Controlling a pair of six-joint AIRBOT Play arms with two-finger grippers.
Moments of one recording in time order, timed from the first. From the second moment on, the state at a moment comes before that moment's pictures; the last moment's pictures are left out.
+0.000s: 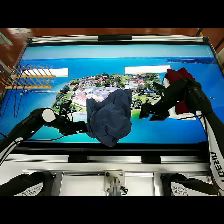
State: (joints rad) left arm -0.33 -1.20 0.75 1.14 -0.96 -1.71; right arm 0.11 -1.40 1.17 2.03 -1.43 -1.61
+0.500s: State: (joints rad) left arm -0.37 -1.28 0.71 1.05 -0.74 -1.71; right arm 0.27 -1.50 1.16 2.07 -1.34 -1.64
